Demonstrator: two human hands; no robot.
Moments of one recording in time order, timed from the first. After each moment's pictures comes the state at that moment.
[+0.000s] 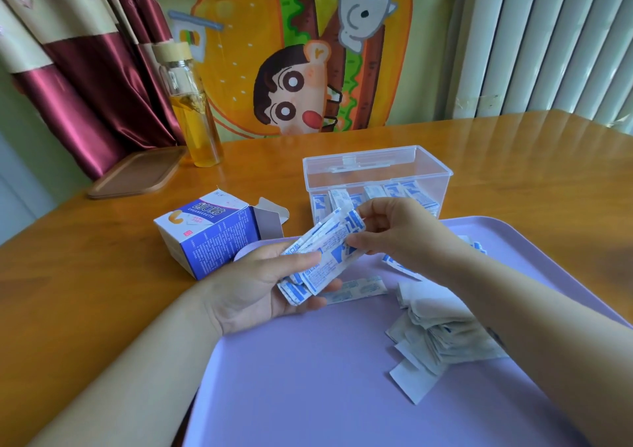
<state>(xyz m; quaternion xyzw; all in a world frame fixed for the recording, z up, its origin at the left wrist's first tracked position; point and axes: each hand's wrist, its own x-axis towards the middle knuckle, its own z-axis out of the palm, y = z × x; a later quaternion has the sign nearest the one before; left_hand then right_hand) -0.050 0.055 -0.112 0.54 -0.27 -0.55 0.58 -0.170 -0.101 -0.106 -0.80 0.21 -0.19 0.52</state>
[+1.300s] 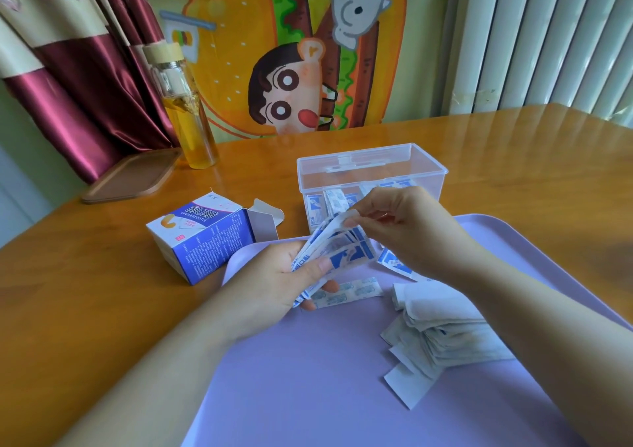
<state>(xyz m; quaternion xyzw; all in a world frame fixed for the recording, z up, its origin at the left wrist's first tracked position) -0.056 0.048 -0.122 0.73 -0.49 -0.23 0.42 -0.188 -0.093 -0.088 -0.86 0.14 -0.28 0.40</state>
